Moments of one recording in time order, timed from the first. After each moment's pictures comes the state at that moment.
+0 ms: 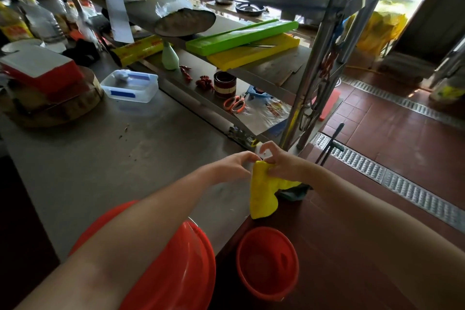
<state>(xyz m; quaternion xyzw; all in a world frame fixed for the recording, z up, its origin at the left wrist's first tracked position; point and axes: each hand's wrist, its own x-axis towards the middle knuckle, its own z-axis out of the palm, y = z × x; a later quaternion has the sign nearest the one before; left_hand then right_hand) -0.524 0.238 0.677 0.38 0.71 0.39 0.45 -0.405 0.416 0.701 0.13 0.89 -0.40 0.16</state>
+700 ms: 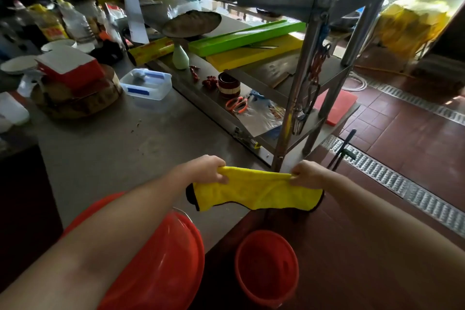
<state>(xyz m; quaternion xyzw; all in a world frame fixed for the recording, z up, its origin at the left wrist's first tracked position) -0.536 0.225 0.670 0.37 0.89 0.08 0.28 -0.373 0.519 0.667 0.16 0.95 -0.17 0.22</state>
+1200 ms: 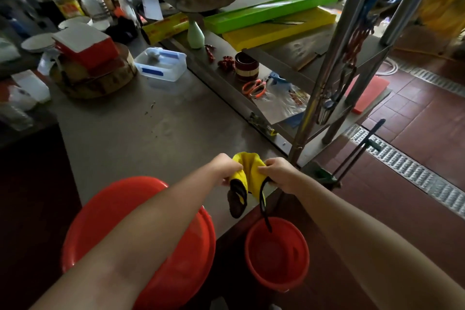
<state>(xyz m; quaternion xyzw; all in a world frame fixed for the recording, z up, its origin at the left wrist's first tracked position) -0.511 0.246 0.630 -0.03 0.85 0.39 0.37 -0.432 0.409 0.610 0.31 0.78 -0.53 0.16</state>
